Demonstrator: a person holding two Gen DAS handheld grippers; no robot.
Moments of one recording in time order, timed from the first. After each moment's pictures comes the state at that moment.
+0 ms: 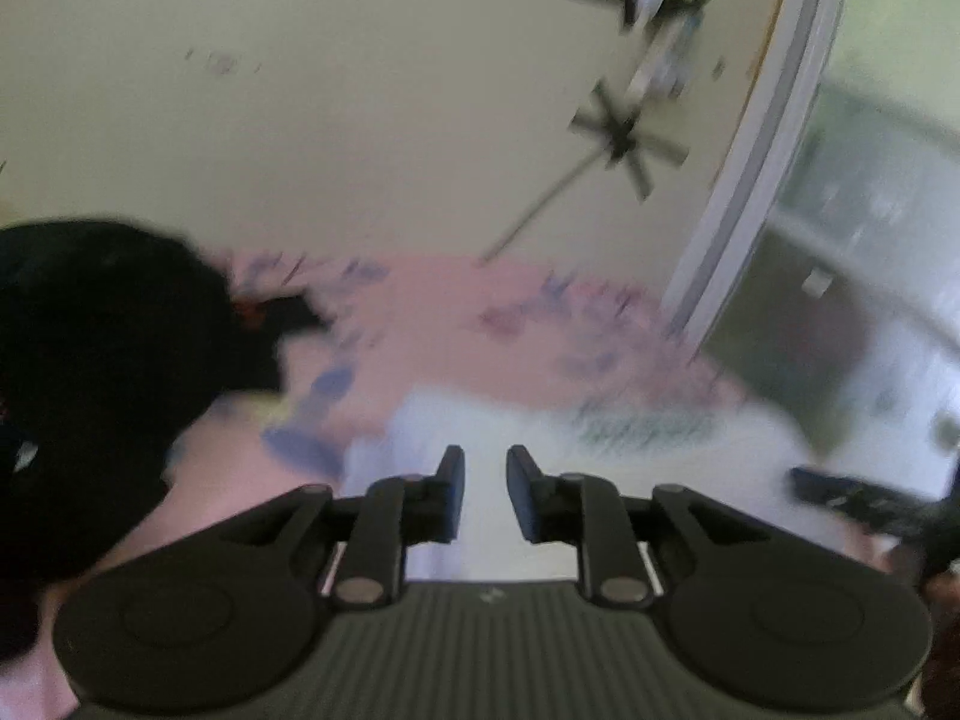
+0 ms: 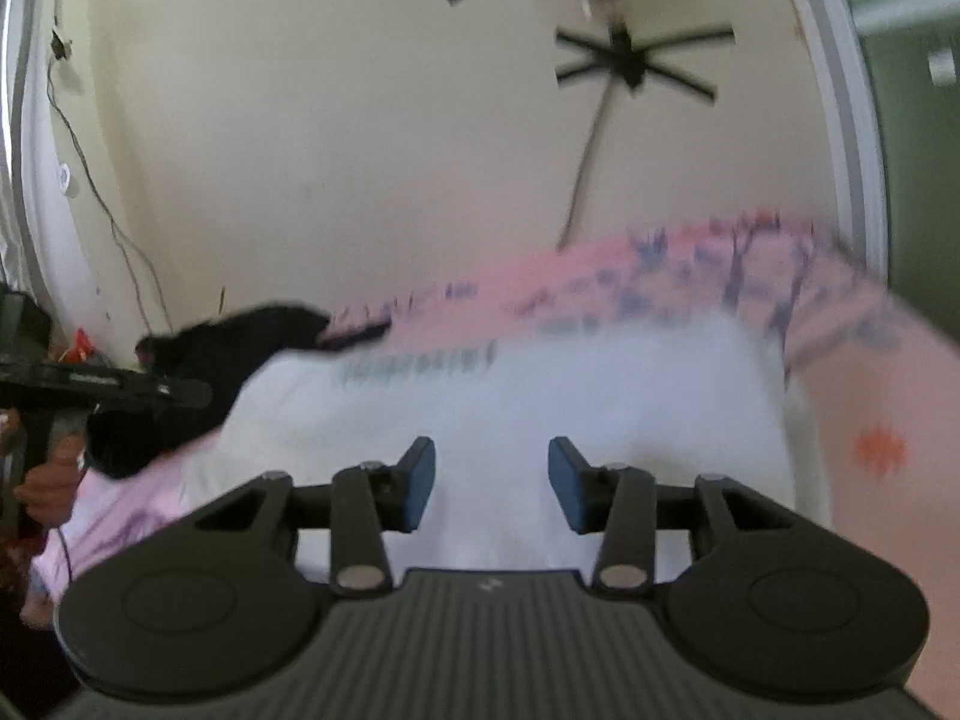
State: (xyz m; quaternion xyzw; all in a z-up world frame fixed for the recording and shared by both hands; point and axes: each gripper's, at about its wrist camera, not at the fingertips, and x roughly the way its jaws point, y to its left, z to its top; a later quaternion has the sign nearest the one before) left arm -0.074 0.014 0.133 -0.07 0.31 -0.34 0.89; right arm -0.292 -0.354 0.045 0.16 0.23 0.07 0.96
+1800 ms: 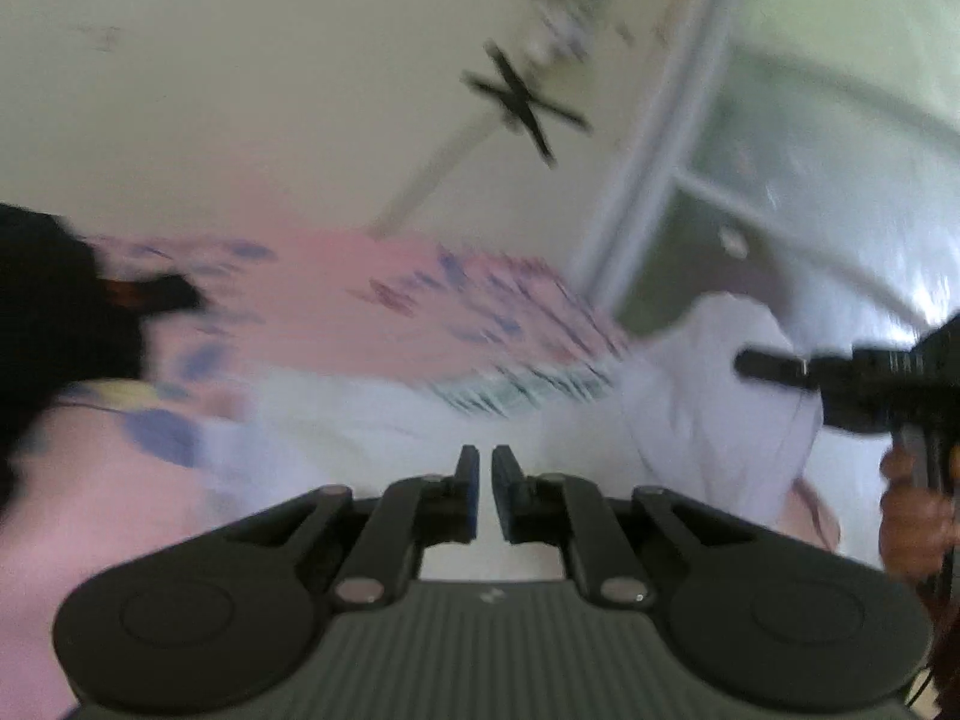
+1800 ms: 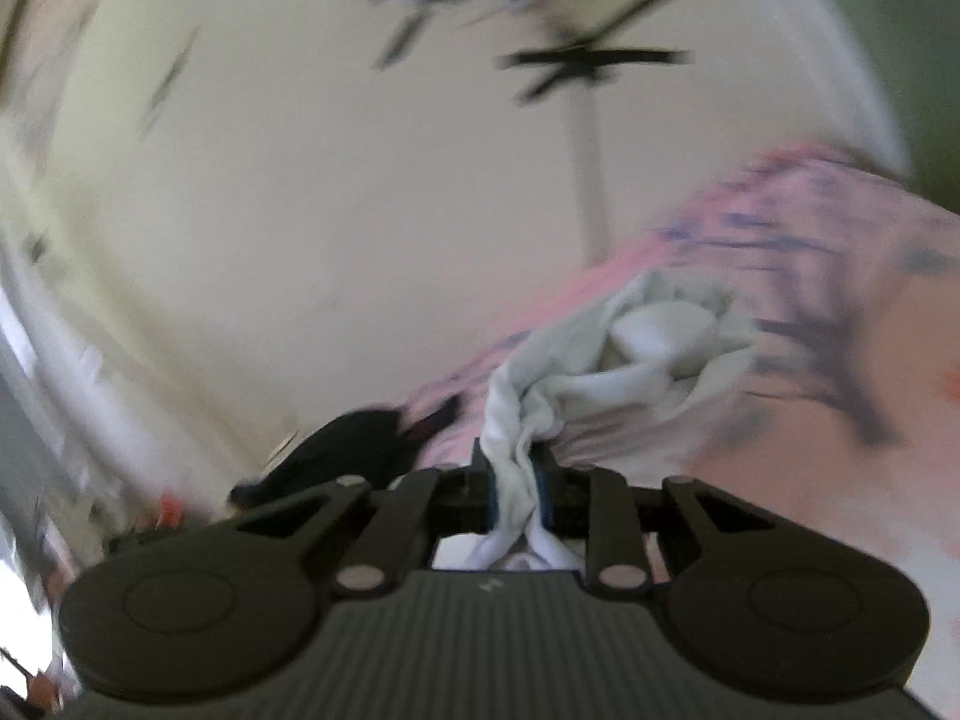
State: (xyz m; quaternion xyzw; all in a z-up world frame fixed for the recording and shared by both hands) left arm -0.082 -0.003 0.098 -0.07 0.30 -0.40 0.86; right arm -0.257 -0.343 0.080 0.33 0.23 0.11 0.91
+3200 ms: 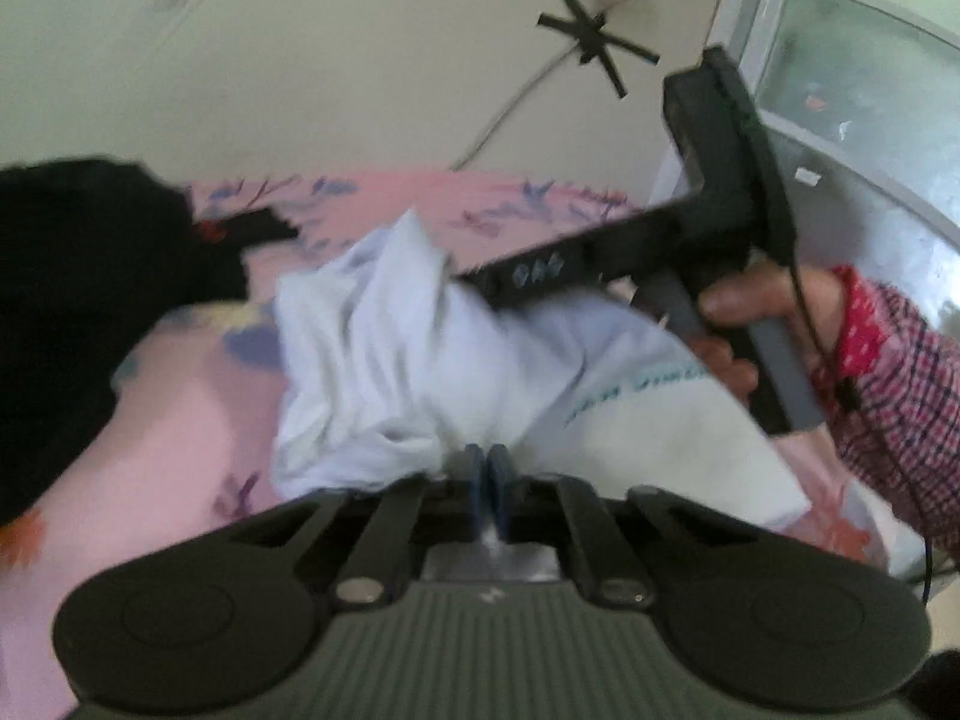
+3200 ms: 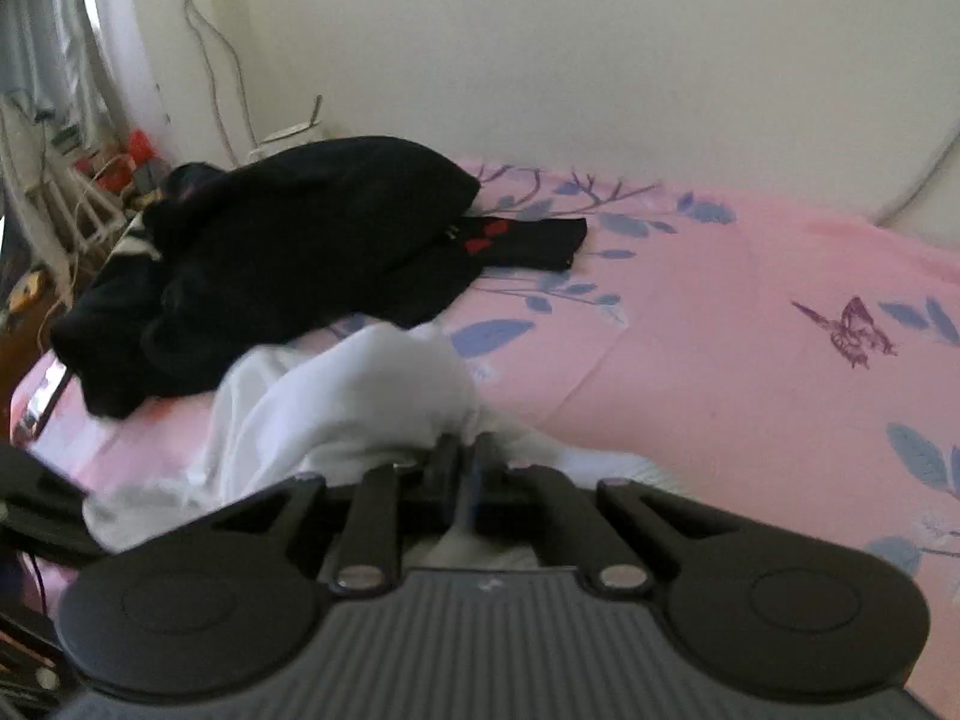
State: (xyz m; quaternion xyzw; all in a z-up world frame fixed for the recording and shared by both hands) left arm -0.092 0.001 0.064 0.00 0.36 -0.35 0.86; right arm -0.032 -0.188 0.028 0.03 0.39 0.24 0.89
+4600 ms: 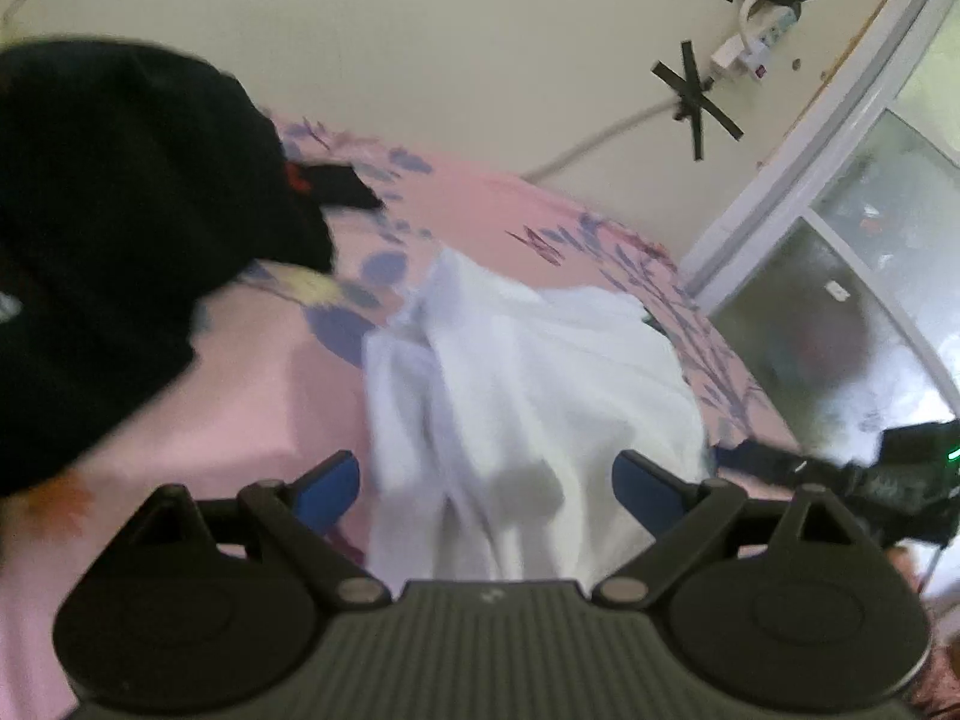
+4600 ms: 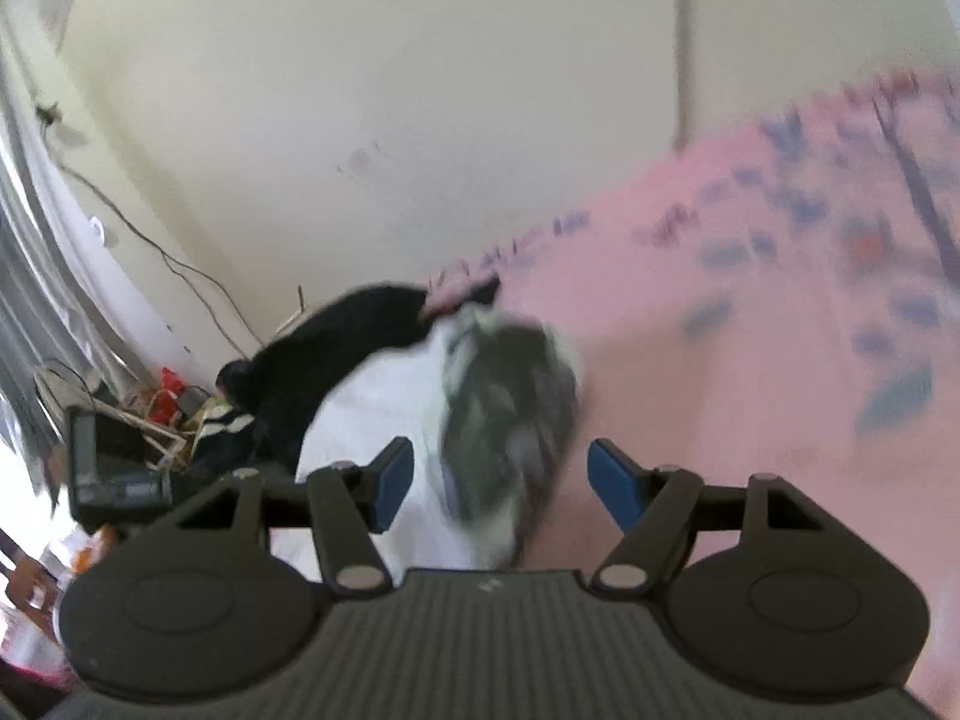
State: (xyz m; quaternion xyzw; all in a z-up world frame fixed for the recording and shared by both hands) left arm -0.044 0.045 0.062 -0.14 0.42 -0.34 0.83; right arm -0.182 -0.304 0.020 0.29 0.31 0.18 0.88
